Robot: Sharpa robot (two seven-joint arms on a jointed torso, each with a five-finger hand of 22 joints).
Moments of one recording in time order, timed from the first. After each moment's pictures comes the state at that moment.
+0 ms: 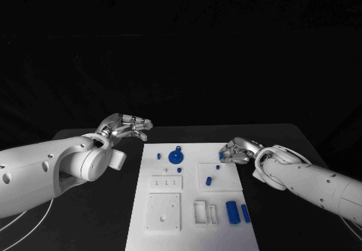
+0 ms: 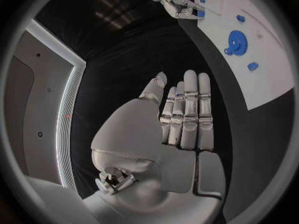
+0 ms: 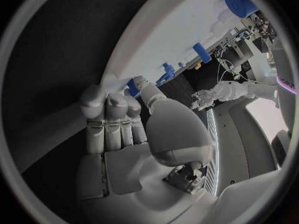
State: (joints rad) left arm 1.50 -0.83 -0.23 1.46 -0.12 -0.40 0.27; left_hand 1.39 0.02 -0.04 -0.09 0.26 1.09 0.12 0.07 0.07 1.23 0.08 0.06 0.06 1.23 0.01 0.57 0.20 0.07 1.00 0.00 0.57 0.61; right arm 1.09 -0.73 0.13 1.07 -1.33 -0.27 0.16; right_hand 1.23 0.02 0.20 -0.27 0.22 1.11 0.09 0.06 0.06 1.25 0.00 1.10 1.16 1.43 -0.07 1.04 0.96 0.07 1.46 -0.10 0.84 1.31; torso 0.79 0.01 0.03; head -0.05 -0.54
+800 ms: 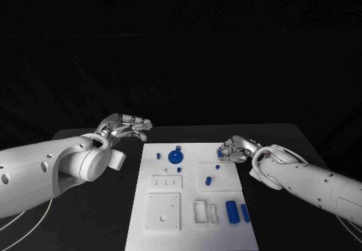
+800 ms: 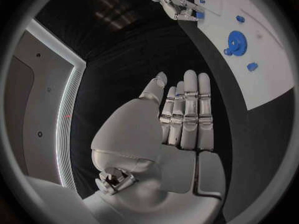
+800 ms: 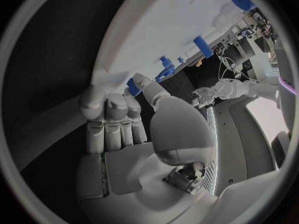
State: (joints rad) left arm 1.50 -0.83 -0.23 1.46 -0.13 -0.39 0.26; left_hand 1.38 0.03 -0.03 -0.09 0.26 1.10 0.11 0.07 0.07 1.25 0.07 0.06 0.06 1.23 0.01 0.57 0.20 0.07 1.00 0.00 0.57 0.61; right arm 1.09 -0.73 0.13 1.09 -1.32 -0.32 0.13; right_hand 1.20 -0.02 0.36 -0.26 0.40 1.16 0.08 0.06 0.06 1.26 -0.01 1.10 1.17 1.44 -0.08 1.05 0.97 0.07 1.47 -0.10 0.85 1.31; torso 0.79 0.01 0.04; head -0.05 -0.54
